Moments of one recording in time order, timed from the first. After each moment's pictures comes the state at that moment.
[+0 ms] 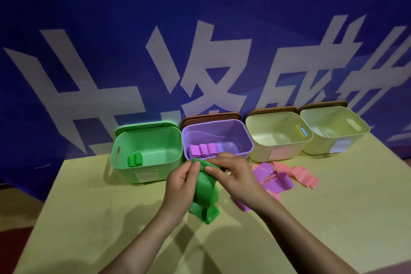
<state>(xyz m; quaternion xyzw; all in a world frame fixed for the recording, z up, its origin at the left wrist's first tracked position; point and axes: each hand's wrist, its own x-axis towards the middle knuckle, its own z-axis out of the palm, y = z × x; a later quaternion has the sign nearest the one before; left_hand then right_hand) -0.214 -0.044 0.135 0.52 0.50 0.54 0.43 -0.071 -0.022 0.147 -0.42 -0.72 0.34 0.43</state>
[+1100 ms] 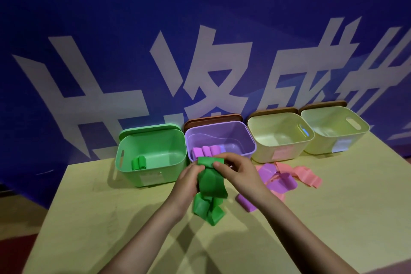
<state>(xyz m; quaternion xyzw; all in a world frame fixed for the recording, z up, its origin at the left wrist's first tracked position) -0.221 -0.035 0.146 0.36 0.51 0.44 0.64 -0.077 -0.025 0.148 -0.50 -0.60 0.46 0.43</state>
